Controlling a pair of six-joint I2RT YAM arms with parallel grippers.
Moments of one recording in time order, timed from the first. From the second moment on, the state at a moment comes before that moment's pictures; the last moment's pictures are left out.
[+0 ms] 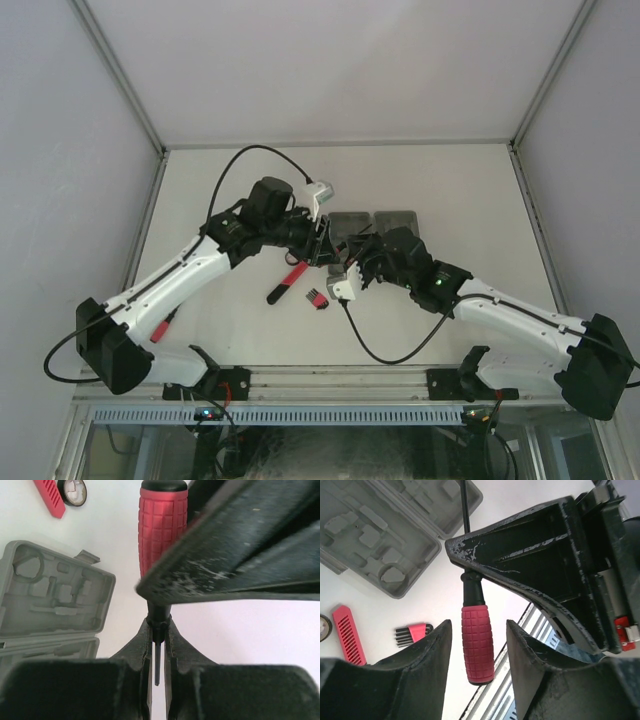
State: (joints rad) left arm -0.70 1.33 1.22 -0.56 0.46 -0.24; right arm 0.87 1.13 0.77 -0.07 -0.11 -1.47
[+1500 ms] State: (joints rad) left arm -0.62 1.30 1.20 -0.52 0.27 -0.28; right arm 0.79 0.89 0.64 0.11 -0.25 -1.14
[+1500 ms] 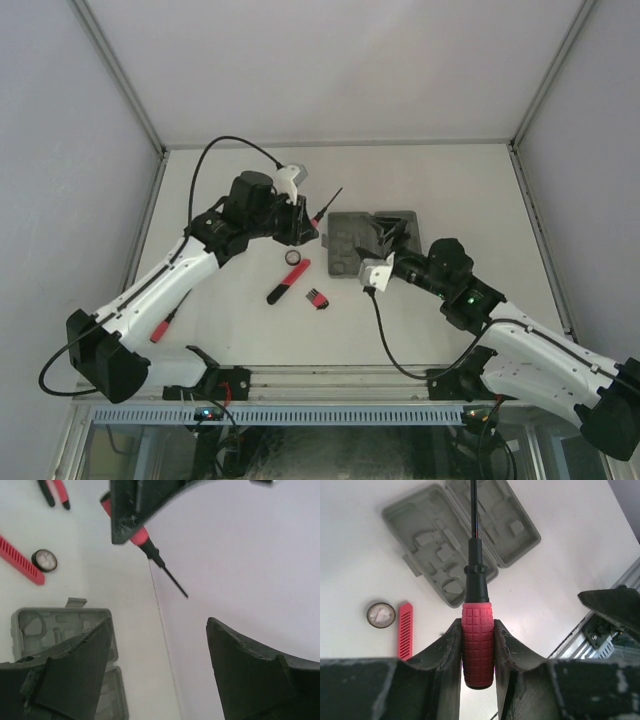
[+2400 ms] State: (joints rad) left arm -0.61 1.12 1.15 -0.39 0.09 -0.30; right arm 0.41 1.03 0.80 0.16 -0.19 0.49
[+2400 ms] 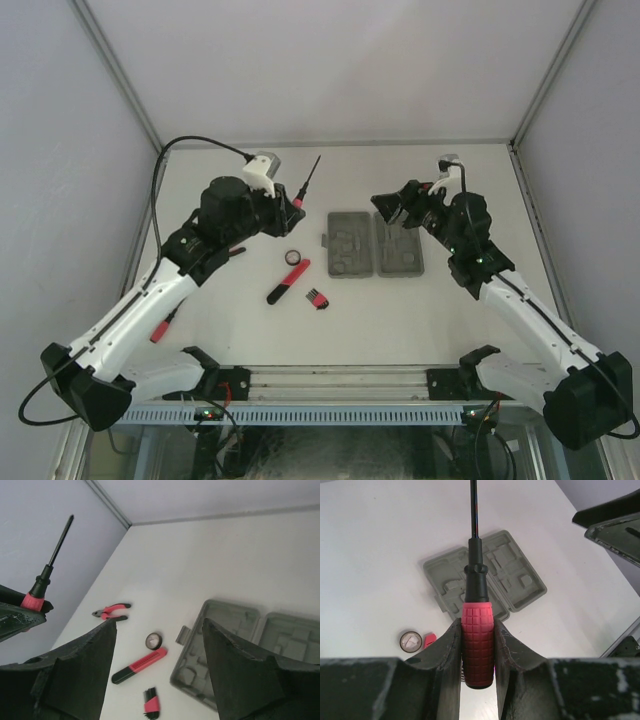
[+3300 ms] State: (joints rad) left arm -0.61 1.01 1.11 -0.26 0.05 -0.33; right arm 0.56 1.21 0.87 0.30 -0.24 0.96
